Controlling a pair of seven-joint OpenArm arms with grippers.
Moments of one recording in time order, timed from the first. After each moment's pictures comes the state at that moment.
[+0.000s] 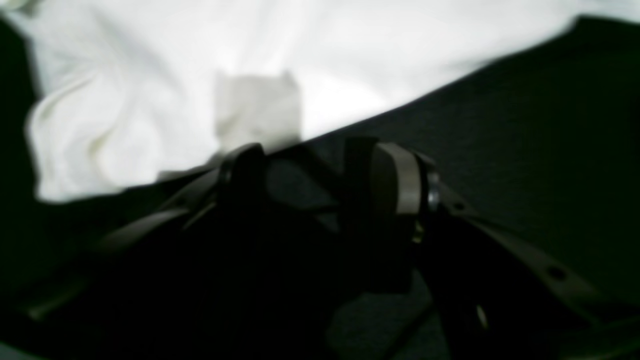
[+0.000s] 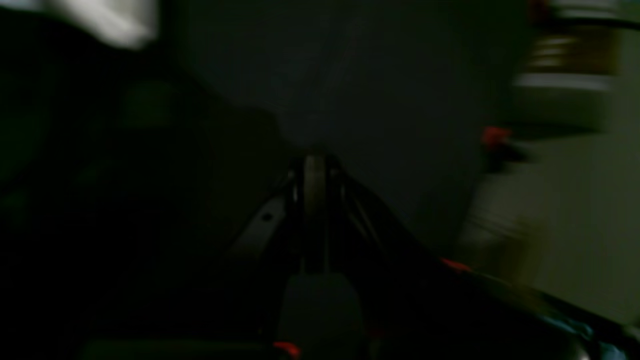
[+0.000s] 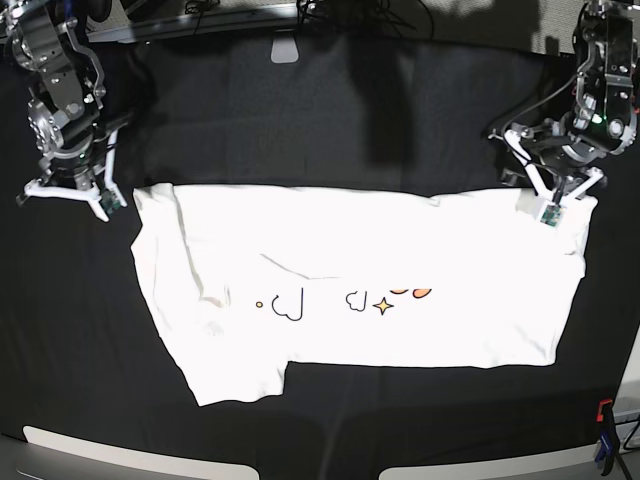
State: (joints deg) left arm 13.6 -22.2 -3.1 97.6 -16.9 -19.4 44.0; right arm -17.5 43.0 -10.3 103.8 -4.2 3.9 -49.9
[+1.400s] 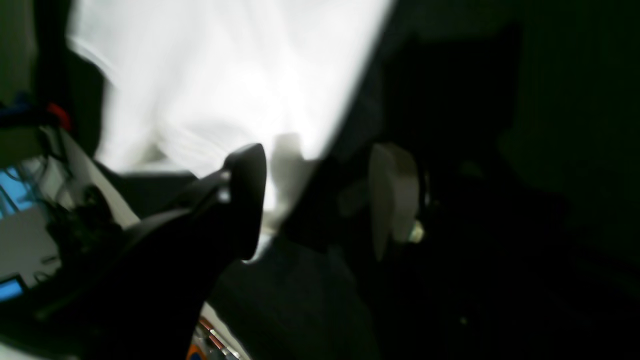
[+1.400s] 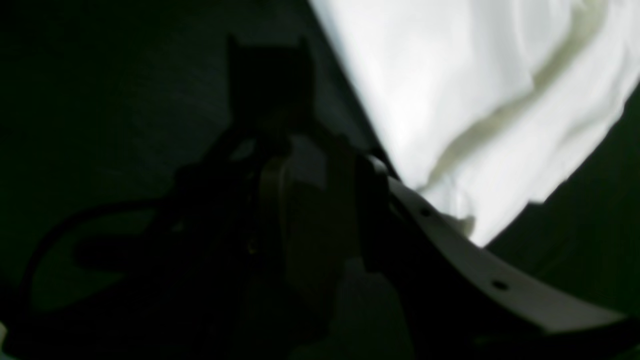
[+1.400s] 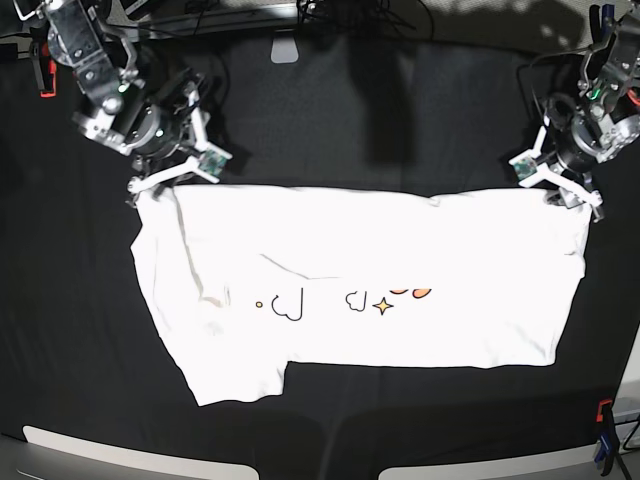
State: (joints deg) left arm 13.4 -39.7 14.5 91.9 21.3 -24.0 20.9; right arm -14.3 35.0 -16.6 108.7 -2.6 32.4 -43.4
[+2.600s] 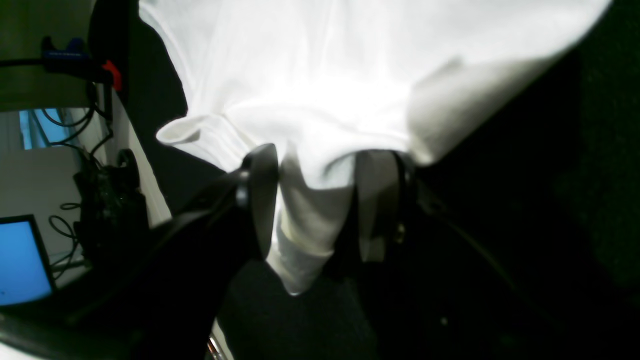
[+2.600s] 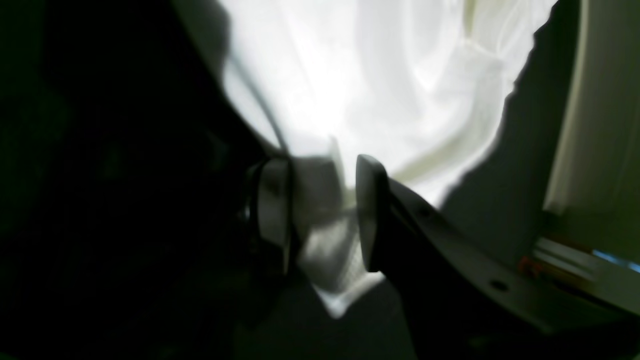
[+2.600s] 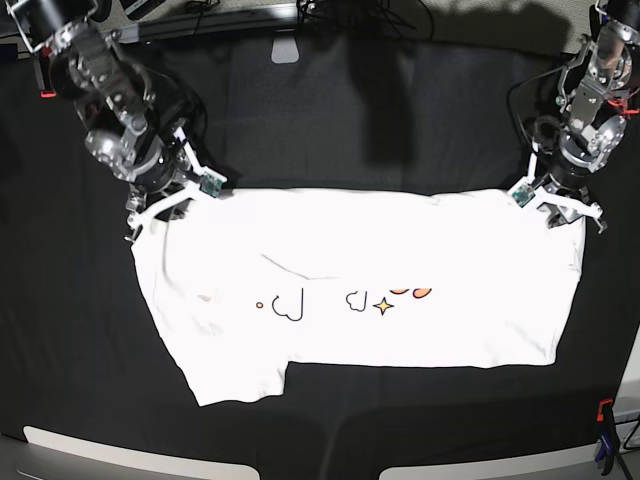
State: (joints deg) left arm 8.8 -33.6 16.7 82.5 22.3 -18.9 19.6; right arm -5.1 35.1 -22.7 92.7 -25.4 25.8 -26.7
